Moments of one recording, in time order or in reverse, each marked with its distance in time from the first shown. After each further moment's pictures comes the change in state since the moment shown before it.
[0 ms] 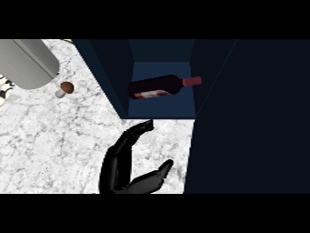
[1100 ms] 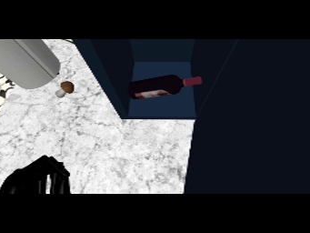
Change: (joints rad) left arm 0.387 0.500 0.263 -0.300 0.083 -0.324 -0.047; right arm 0.200 -0.114 0.296 0.000 -0.069 0.362 0.015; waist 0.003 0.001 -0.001
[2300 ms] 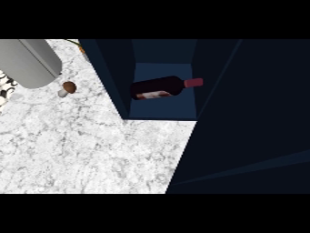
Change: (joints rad) left arm 0.210 0.206 0.319 0.057 0.194 -0.330 -0.073; right arm -0.288 0.183 0.571 -0.038 0.406 -0.187 0.147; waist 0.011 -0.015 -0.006
